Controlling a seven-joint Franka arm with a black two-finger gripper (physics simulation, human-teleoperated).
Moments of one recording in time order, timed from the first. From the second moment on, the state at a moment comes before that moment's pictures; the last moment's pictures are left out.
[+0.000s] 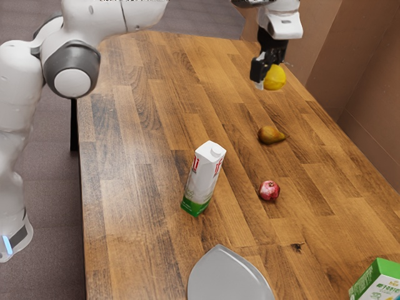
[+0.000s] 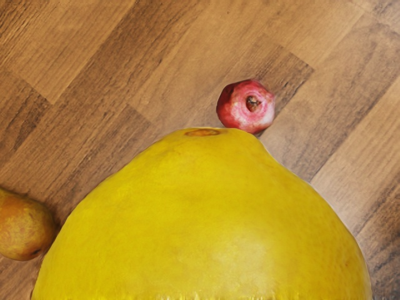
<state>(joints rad) -0.33 0.30 0.40 -0.97 -0.09 1.45 0.90</state>
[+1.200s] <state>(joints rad) -0.56 0.39 -0.20 -1.19 0.14 1.52 0.11</state>
